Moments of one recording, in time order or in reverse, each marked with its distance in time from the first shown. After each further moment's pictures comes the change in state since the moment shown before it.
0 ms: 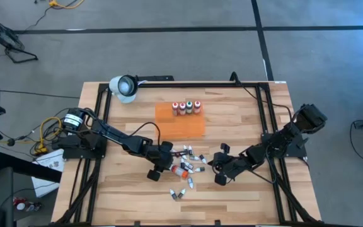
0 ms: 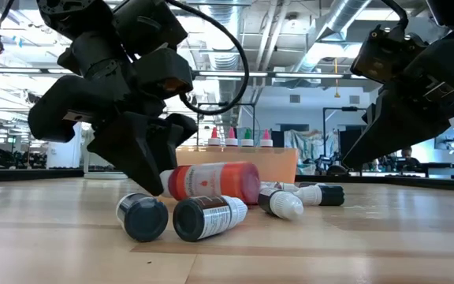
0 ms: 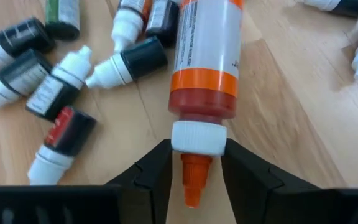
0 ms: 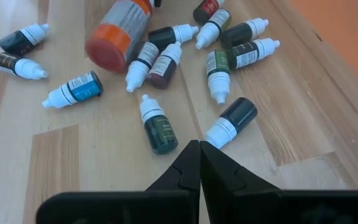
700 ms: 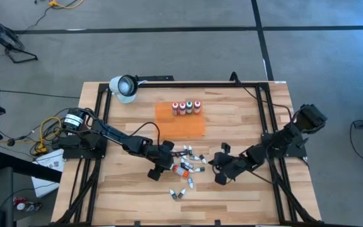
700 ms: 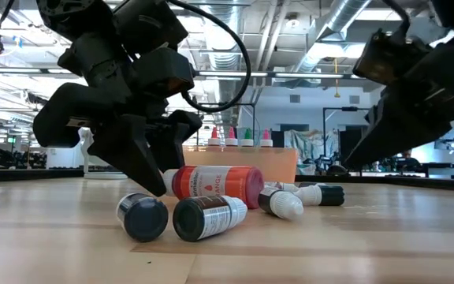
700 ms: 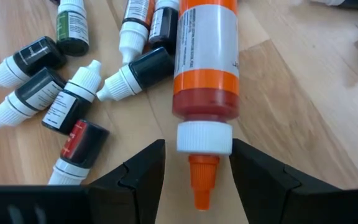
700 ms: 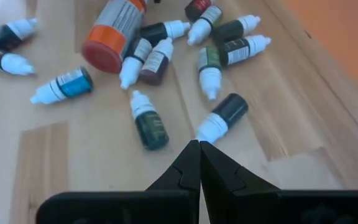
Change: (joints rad) left arm 0.001 0.003 -0.002 0.036 -0.031 0.072; right arm 0.004 0.002 -0.001 -0.018 0.023 0.009
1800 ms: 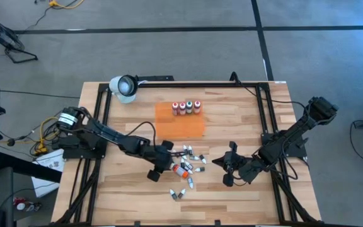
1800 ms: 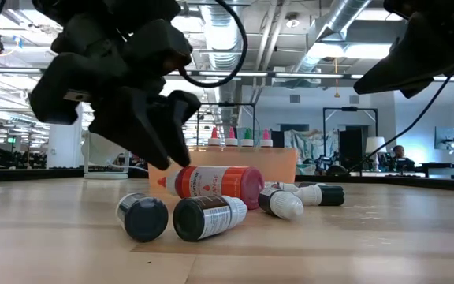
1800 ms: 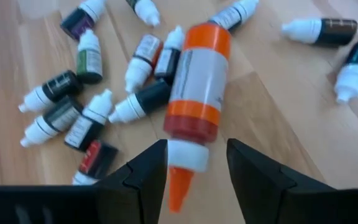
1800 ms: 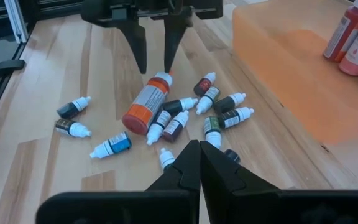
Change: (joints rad) left arm -0.026 -0.069 -0.001 -0.006 -0.030 -0.020; right arm 0.132 -0.230 0.001 -0.066 0.211 0.001
